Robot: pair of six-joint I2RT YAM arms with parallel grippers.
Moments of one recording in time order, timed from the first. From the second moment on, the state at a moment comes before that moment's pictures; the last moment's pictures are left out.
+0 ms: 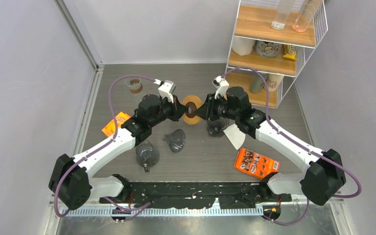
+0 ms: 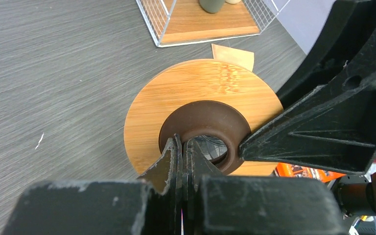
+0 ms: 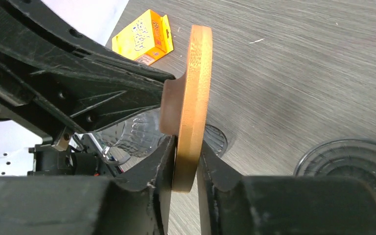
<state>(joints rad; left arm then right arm) -0.64 1.23 0.84 0.14 0.16 -0.34 0.60 1.26 0.96 -0.08 -0.32 0.49</state>
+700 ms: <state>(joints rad) -0.64 0.97 0.95 -0.21 -0.04 -0.50 0.62 1.23 0.97 0.11 -0.10 -0.40</state>
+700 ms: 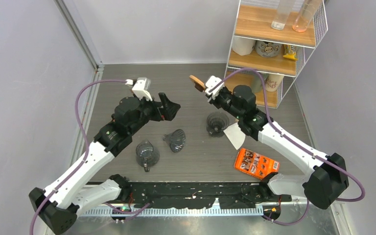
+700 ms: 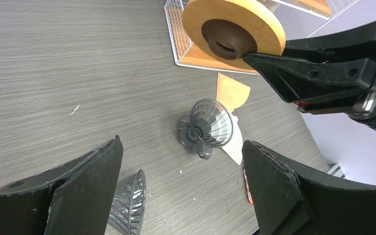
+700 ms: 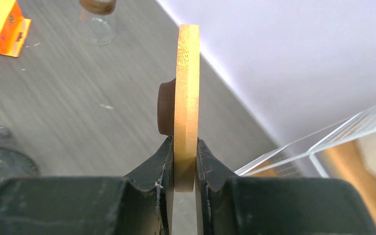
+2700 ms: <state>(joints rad) -0.31 1.11 0.88 -0.04 0.41 -1.05 0.90 1.26 0.75 0.49 -0.14 -1.25</state>
